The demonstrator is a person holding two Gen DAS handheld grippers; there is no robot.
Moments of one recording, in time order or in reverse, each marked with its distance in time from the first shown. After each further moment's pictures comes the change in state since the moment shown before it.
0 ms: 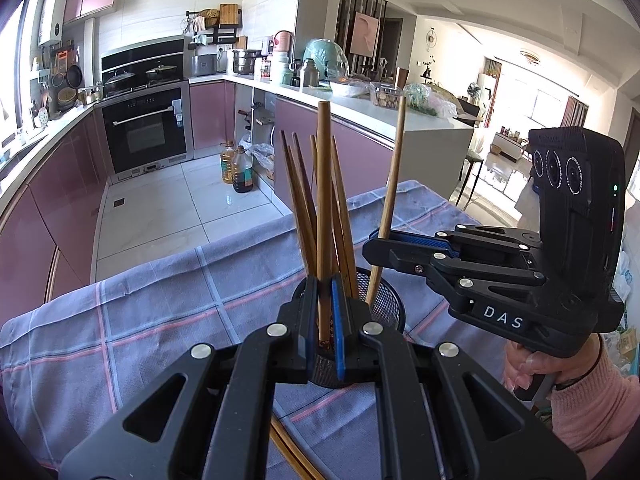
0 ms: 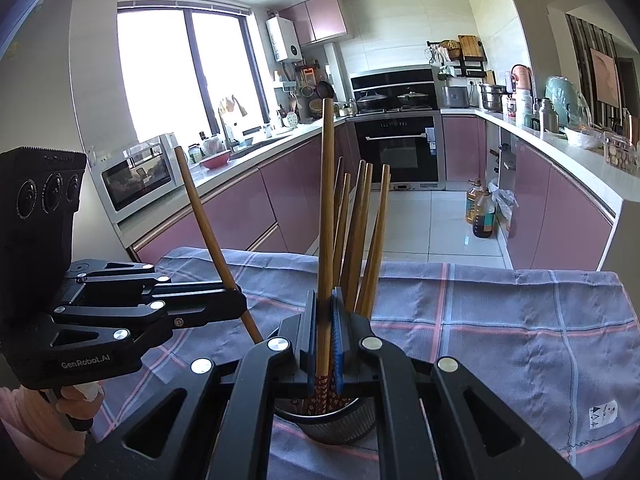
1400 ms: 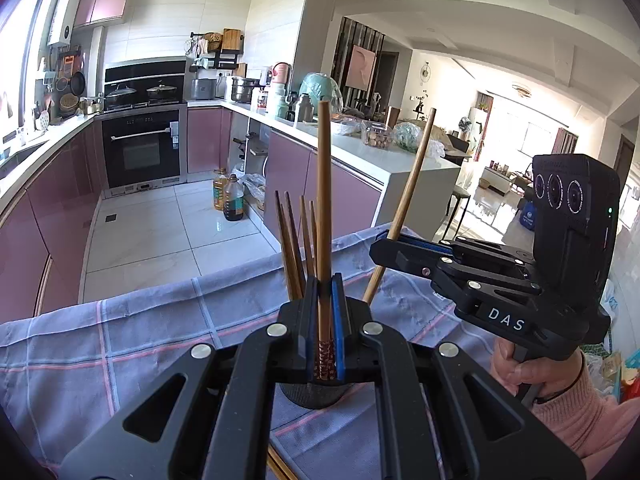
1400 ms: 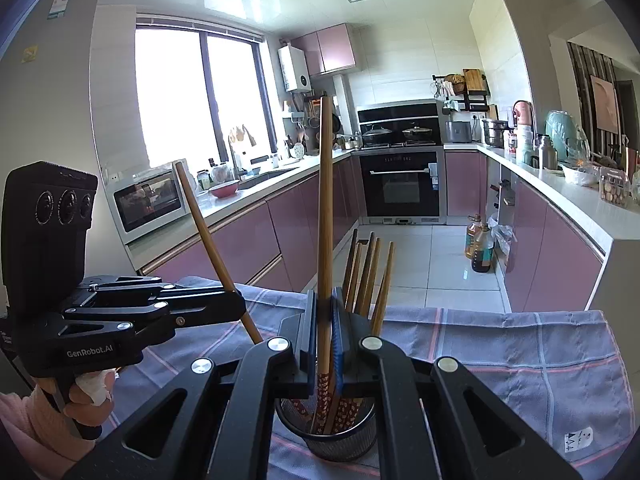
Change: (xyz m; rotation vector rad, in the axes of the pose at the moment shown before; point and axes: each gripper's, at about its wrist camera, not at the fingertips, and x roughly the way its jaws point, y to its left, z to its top) left arm -0.033 0.004 -0.010 -0.037 -0.132 -0.041; right arm -0.039 0.014 0.021 -0.045 -0.117 0.003
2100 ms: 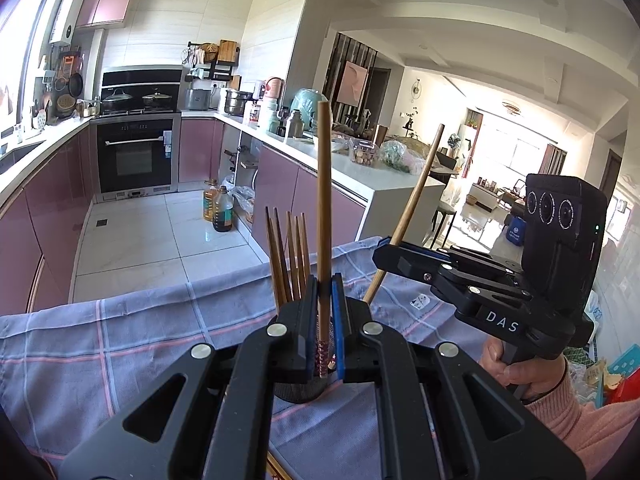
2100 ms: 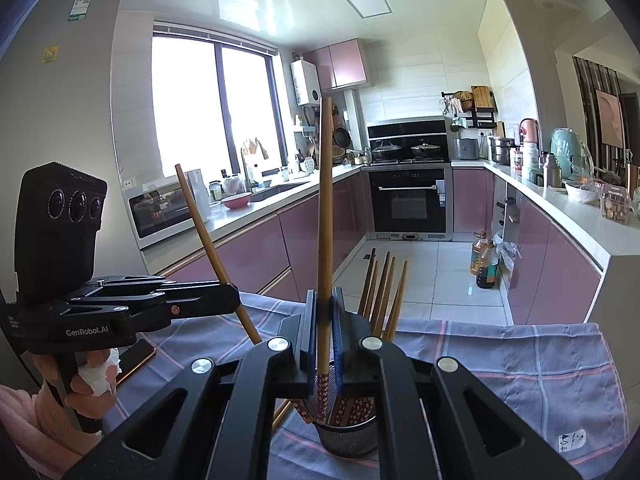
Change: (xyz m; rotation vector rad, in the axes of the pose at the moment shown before) left arm -0.020 0.011 0.010 -0.028 -0.061 -0.049; right arm -0.027 0.007 0.006 -0.031 -0.056 0.027
